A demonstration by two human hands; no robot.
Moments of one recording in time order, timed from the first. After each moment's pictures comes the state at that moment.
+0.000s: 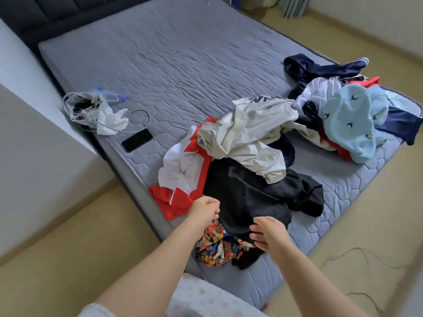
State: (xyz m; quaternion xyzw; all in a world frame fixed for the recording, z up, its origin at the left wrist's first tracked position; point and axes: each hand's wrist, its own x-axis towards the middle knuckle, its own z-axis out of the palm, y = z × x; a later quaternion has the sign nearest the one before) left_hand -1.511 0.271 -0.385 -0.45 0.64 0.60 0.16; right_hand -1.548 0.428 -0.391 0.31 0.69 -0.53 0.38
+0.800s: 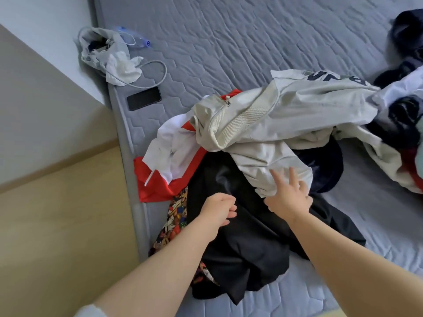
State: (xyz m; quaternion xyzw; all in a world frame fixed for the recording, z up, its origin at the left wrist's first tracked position) left_hand -1.667 0.349 -0.522 -0.60 0.50 0.62 0.11; right_hand -1.798 0.443 -0.554 -0.22 0.90 -0.08 0.36
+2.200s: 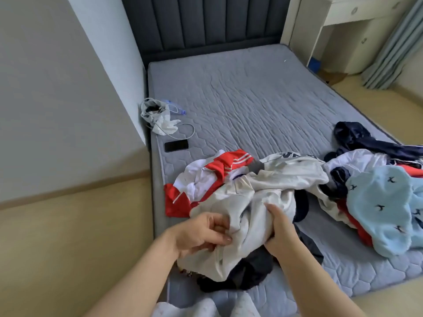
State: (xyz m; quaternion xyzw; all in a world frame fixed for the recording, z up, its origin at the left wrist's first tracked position) left_hand -1.506 0.388 -0.283 -0.25 0.55 0.79 0.11; right_hand -1.665 0.500 -0.327 0.17 0.60 -0.62 0.47
